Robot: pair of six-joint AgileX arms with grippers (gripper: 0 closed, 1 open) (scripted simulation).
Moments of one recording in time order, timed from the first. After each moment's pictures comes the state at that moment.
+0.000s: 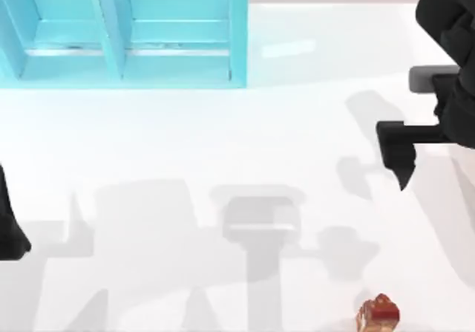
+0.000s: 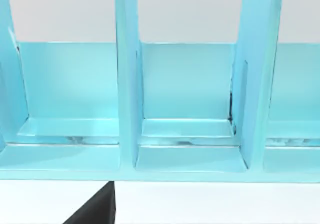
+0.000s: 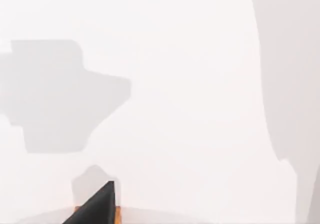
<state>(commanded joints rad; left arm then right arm) 0.00 0.00 0.00 0.00 0.00 0.00 0.34 1.77 1.41 -1.26 0.00 0.36</state>
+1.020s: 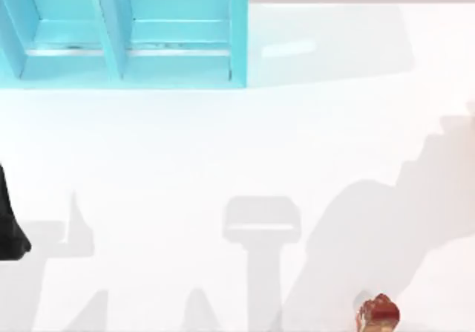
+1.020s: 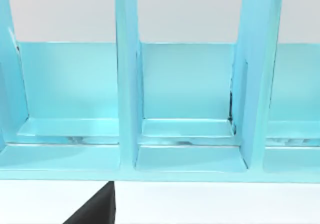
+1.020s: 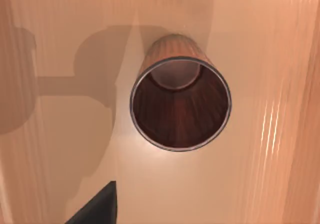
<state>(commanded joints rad) 0.00 0.00 0.00 0.00 0.00 0.00 -0.47 2.05 1.90 -1.43 0.00 -0.46</state>
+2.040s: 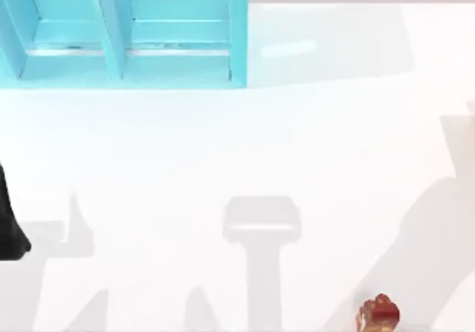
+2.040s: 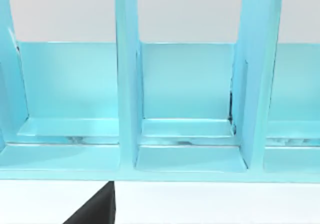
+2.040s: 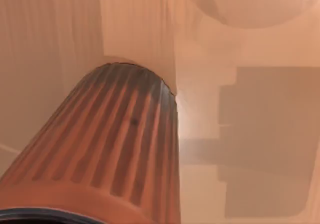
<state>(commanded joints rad) 0.00 0.00 0.00 0.00 0.00 0.00 -0.47 2.09 1.57 -1.05 0.00 -0.46</state>
